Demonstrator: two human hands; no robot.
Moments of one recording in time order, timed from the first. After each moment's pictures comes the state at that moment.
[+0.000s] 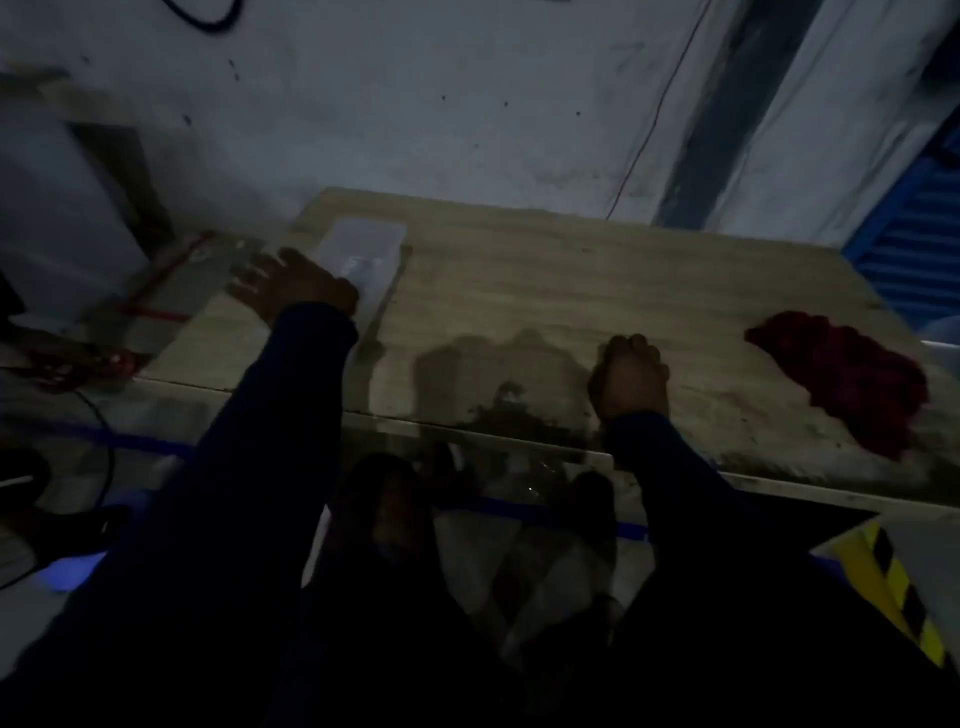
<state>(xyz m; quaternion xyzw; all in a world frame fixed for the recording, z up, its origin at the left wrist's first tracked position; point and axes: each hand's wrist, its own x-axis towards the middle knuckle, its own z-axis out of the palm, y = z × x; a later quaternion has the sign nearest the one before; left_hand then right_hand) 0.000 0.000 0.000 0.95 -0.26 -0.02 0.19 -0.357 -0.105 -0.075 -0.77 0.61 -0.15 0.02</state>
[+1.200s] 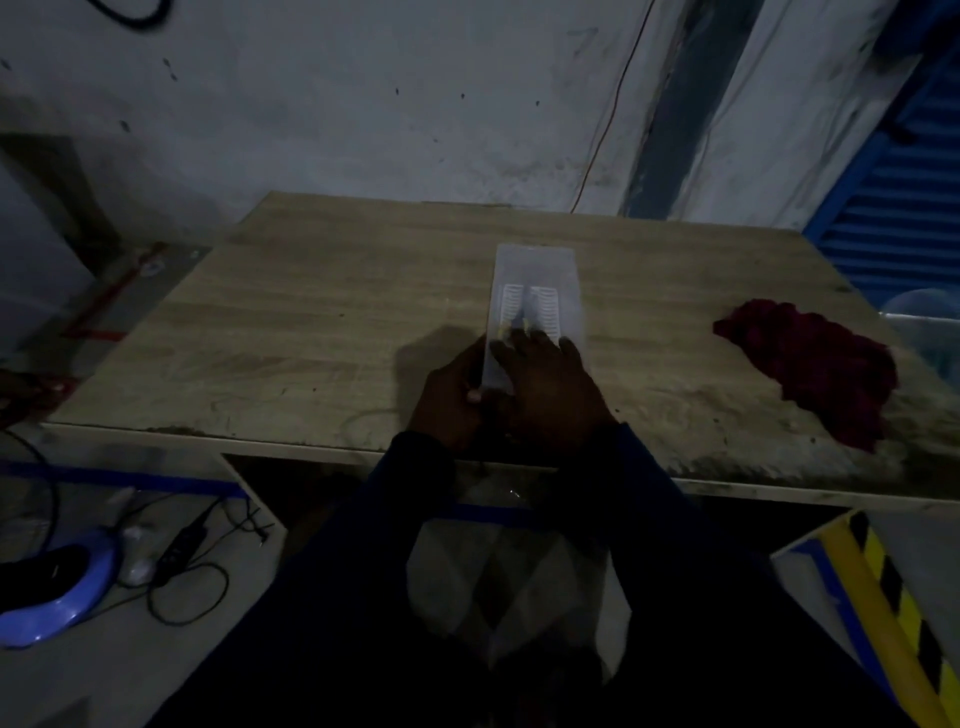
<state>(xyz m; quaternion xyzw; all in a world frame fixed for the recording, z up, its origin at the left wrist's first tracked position) -0.199 -0.008 -0.061 0.64 -0.56 -0.26 0.46 -0.331 -0.063 -0.033 -0.91 0.41 -0.10 0.00</state>
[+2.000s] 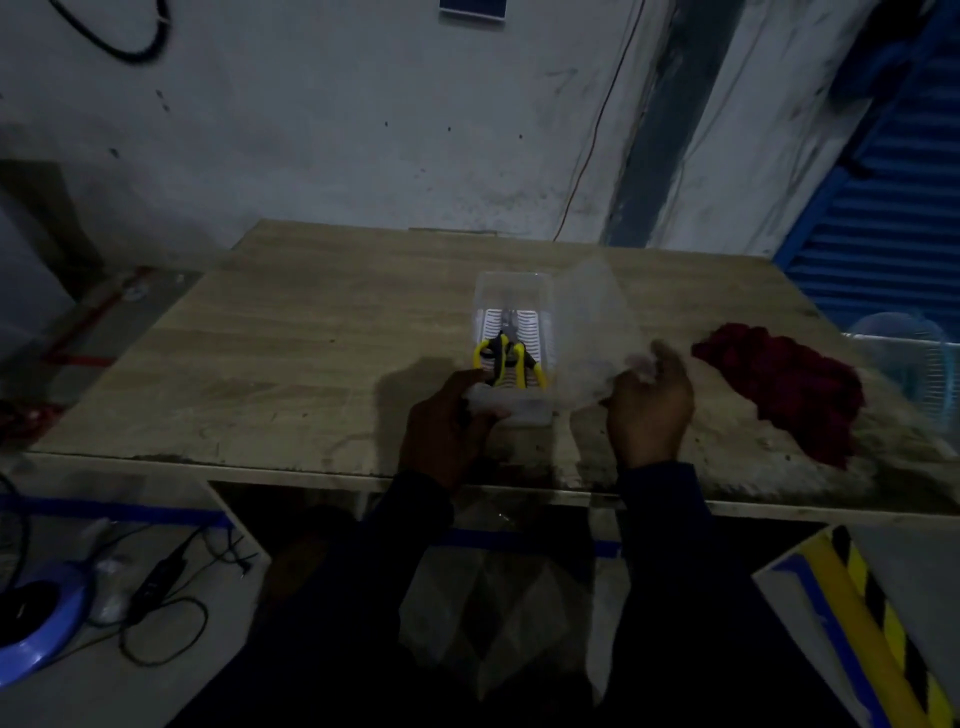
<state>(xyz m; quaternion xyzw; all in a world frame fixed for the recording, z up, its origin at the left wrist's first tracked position) -0.210 0.000 -0.069 0.63 -0.56 -0.11 0.53 -0.393 -0.075 -0.017 -0.46 0.58 -0.59 0.32</state>
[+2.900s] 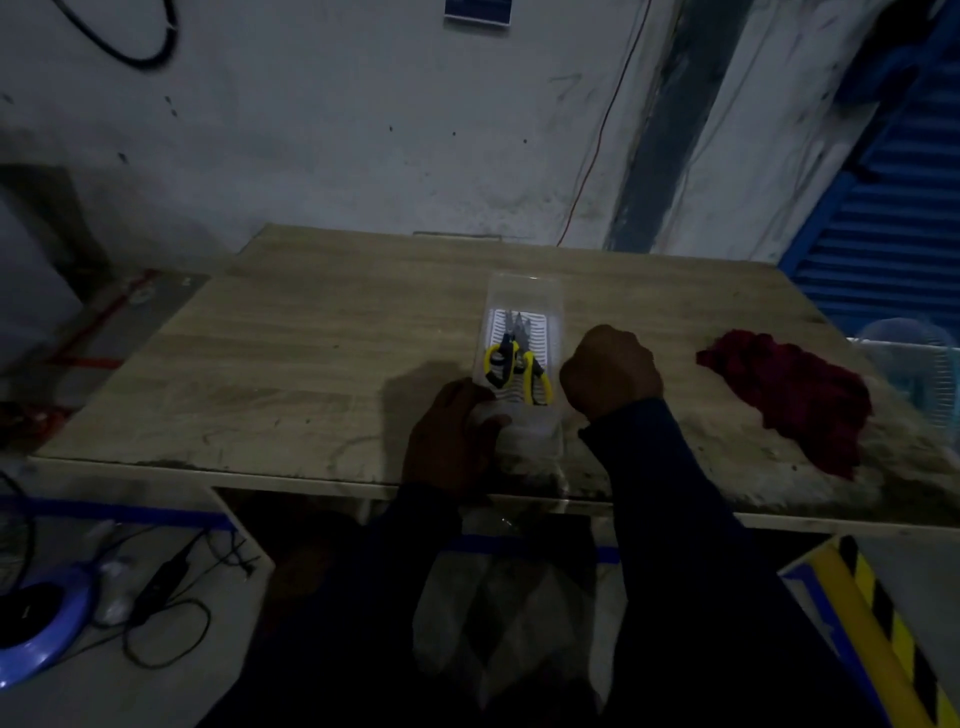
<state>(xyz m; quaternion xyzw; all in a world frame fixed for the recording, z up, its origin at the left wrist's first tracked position) -0.212 -0.008 -0.079 0.67 -0.59 -0.03 0.45 -0.359 -0.077 0.038 -0.73 0.63 -0.25 0.01</state>
